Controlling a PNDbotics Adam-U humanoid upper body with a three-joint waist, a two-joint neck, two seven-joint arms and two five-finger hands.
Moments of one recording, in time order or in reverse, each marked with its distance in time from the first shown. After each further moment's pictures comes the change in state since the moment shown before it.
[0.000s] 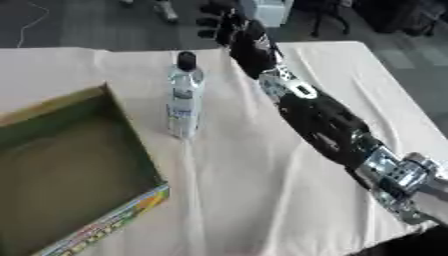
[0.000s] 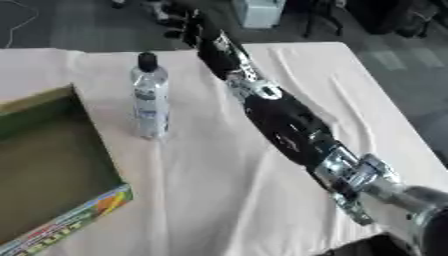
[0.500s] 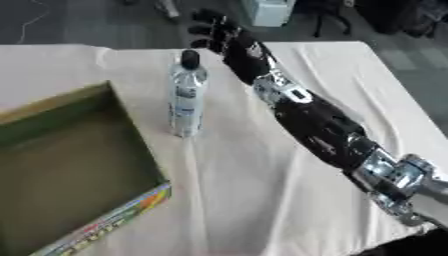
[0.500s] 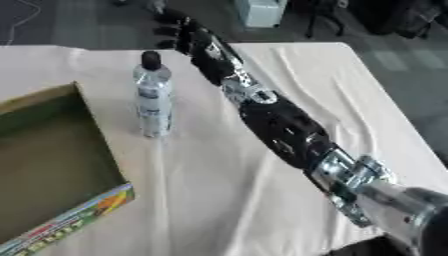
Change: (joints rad) left arm -0.009 -0.001 -0.005 0.000 0.013 0.003 -0.010; right arm 0.000 0.015 0.030 -0.003 -0.026 0.020 0.020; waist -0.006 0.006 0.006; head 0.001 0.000
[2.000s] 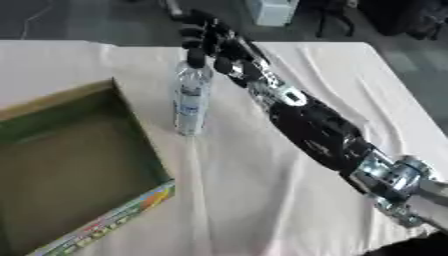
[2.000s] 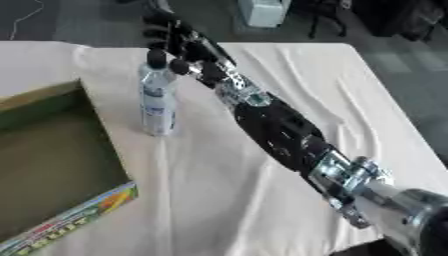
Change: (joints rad) left arm -0.026 -0.008 0.000 0.000 0.023 0.002 -0.013; right arm -0.005 0.008 0.021 -0.028 0.072 -0.023 -0.023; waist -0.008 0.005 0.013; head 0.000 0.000
